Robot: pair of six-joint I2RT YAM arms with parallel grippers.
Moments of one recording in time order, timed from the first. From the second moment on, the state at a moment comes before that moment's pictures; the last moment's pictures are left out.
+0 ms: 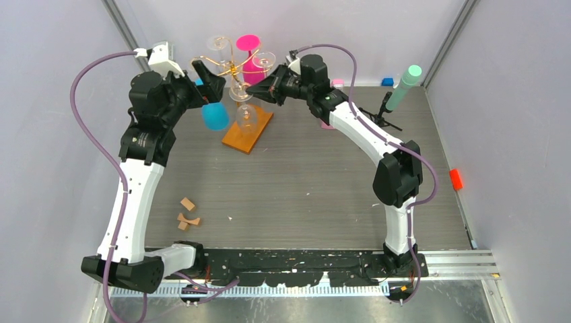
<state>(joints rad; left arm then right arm) -0.16 1.18 1.53 -0.42 0.10 -0.34 0.58 2.01 1.91 -0.02 -0.57 1.29</state>
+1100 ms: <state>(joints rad) -0.16 1.17 1.52 -0.45 0.03 -0.34 0.61 2.14 2.16 -0.10 -0.47 1.21</state>
